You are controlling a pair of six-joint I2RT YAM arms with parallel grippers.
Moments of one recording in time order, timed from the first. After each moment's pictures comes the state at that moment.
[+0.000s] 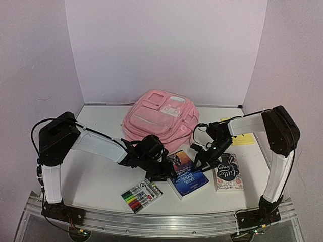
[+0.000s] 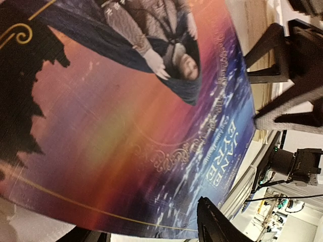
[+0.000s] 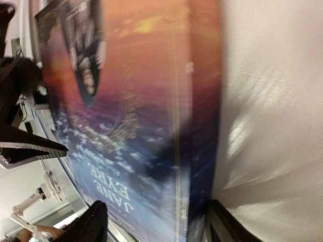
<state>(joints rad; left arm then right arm) -1.06 1.98 1.16 -0.04 0.37 -1.00 0.46 1.95 1.16 -0.79 -0.74 -0.05</state>
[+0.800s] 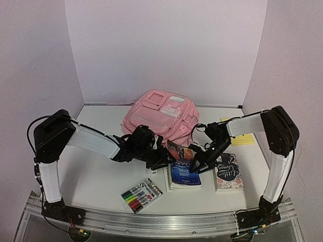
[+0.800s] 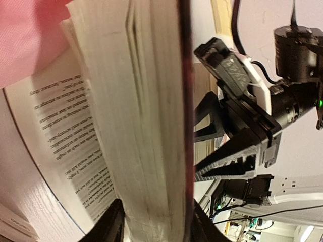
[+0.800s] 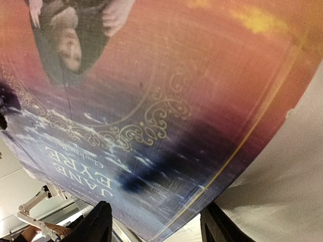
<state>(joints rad) -0.97 1.93 1.08 0.24 0.38 -1.09 0.47 1.96 1.16 -0.77 -0.77 -0.03</state>
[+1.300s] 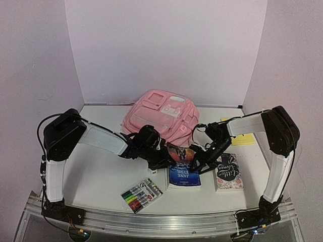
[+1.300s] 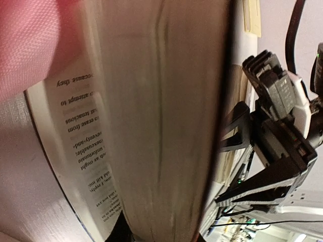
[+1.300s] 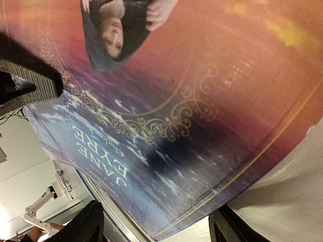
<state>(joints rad) -0.94 2.05 1.21 0.11 0.44 -1.10 0.47 1.96 1.16 -0.79 -0.78 -0.01</state>
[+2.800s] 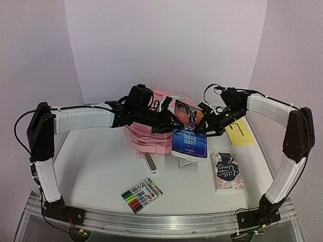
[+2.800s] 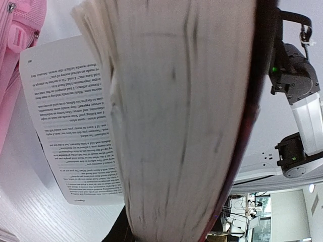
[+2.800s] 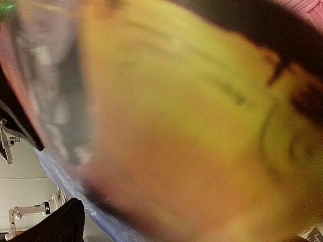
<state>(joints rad) -0.86 1.87 1.51 -0.07 0.61 -0.88 0.34 1.78 1.49 -0.97 -0.88 -0.11</state>
